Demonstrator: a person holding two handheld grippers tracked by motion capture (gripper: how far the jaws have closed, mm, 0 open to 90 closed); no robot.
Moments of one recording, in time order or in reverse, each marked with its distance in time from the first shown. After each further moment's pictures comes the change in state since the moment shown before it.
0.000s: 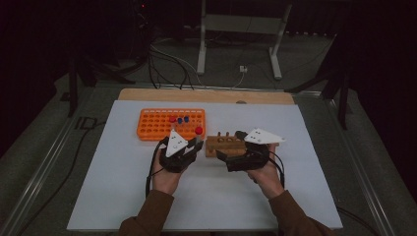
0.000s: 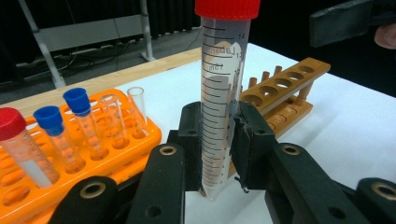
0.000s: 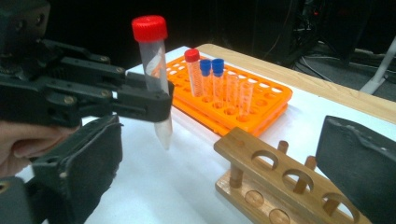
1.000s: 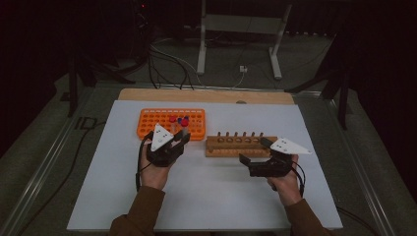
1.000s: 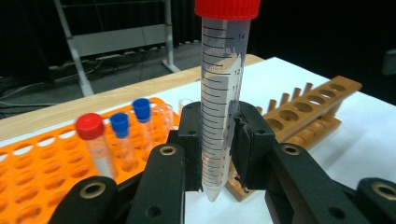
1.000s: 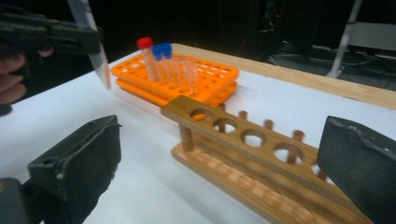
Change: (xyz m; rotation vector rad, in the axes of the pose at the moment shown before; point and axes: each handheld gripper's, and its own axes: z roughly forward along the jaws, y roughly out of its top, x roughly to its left) left arm 0.028 0.008 -0.020 -0.037 0.084 -0.030; right arm -0.032 -0.036 -0.044 -0.034 -0.108 0.064
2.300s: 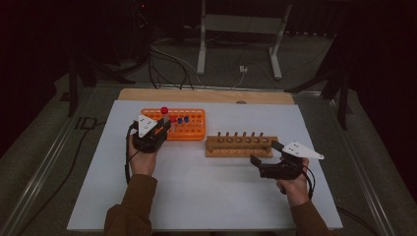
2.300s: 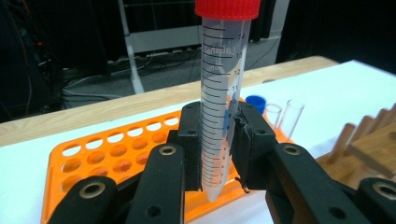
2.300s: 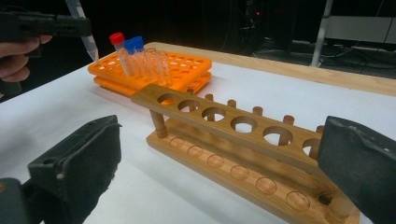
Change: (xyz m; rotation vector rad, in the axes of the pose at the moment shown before) left arm 0.058 -0.012 0.020 0.015 0.190 -0.024; right arm -0.019 -0.015 -0.017 -0.008 -0.057 0.042
